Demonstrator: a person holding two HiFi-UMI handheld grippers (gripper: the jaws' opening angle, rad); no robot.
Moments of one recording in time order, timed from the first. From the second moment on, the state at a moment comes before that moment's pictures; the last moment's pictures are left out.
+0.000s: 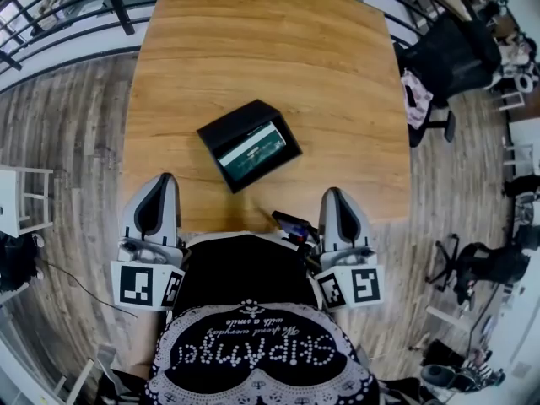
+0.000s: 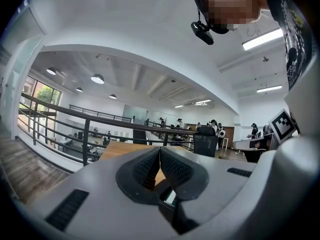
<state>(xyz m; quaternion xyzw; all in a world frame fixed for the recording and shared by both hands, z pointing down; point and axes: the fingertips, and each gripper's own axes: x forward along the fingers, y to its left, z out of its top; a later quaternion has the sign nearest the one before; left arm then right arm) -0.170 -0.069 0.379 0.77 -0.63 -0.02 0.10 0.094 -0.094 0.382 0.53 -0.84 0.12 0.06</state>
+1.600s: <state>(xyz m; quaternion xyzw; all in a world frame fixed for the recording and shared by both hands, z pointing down) -0.147 -0.081 0.368 0.80 -0.59 -0.02 0.11 0.101 -0.099 0.378 0.54 -0.83 0.10 0.08</state>
